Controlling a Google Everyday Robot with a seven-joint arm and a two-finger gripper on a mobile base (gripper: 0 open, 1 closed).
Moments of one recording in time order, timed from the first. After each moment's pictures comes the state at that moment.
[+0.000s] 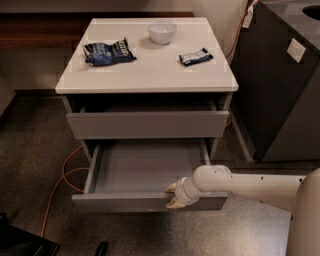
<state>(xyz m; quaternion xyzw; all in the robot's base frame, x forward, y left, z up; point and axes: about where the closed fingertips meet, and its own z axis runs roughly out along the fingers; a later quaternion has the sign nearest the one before) 0.544 -0.060 0.406 -0.70 0.66 0.12 0.25</state>
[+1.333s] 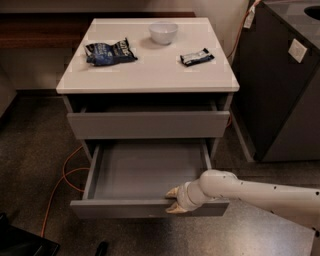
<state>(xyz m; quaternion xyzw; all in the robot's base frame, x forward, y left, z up) 0.519 -0.059 0.420 -0.70 0.64 0.14 0.28</state>
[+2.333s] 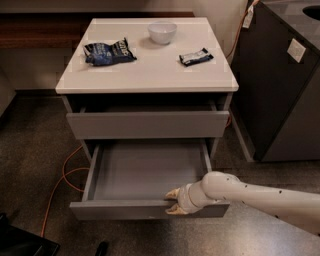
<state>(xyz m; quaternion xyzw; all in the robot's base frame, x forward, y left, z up) 0.506 -0.057 0.426 -0.70 0.63 0.16 0.29</state>
